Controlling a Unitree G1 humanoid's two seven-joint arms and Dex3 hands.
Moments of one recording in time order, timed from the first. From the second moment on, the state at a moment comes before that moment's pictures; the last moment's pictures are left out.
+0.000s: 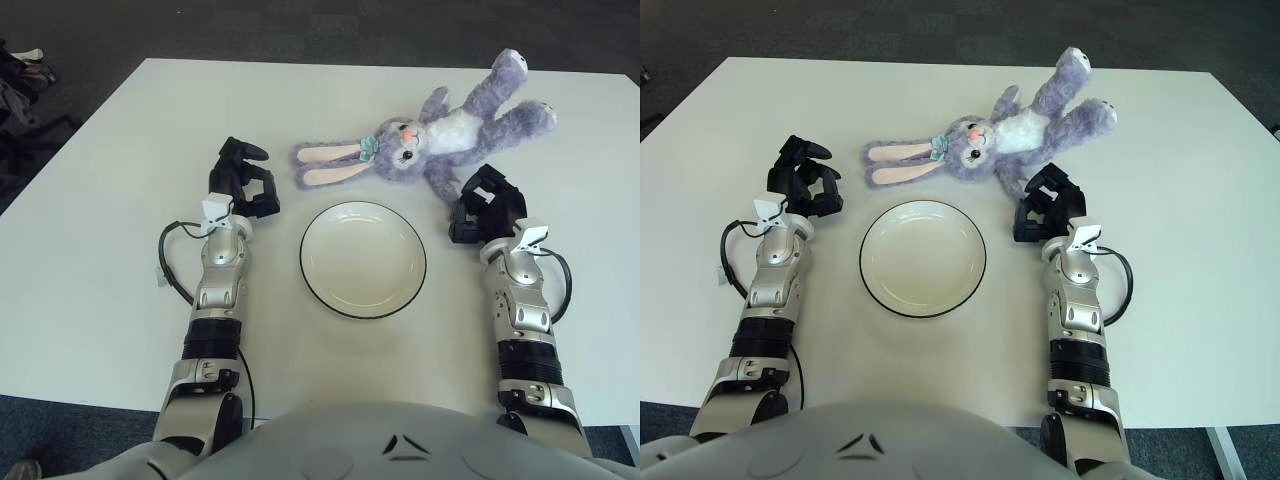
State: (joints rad) left arm -0.21 0.00 0.11 0.19 0.02 -0.21 0.12; right arm -0.12 -0.09 -0.20 0.12 0.09 -0.07 0.01
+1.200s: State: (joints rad) left arm -0.26 0.00 0.11 0.30 0.02 -0.26 0.12; right arm -0.16 -0.09 -0.23 0.20 0.13 -0.23 0.03
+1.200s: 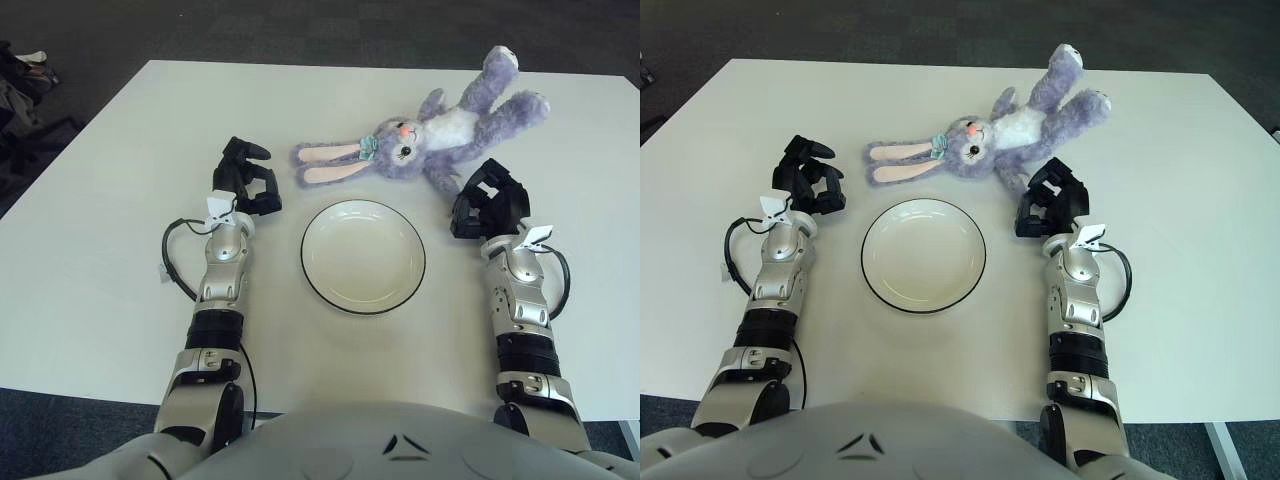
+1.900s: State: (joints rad) left arm -0.27 0.00 0.11 0.32 0.02 -0.28 0.14; right arm -0.11 -0.06 -0.21 0.07 0.11 -0.31 -0.05
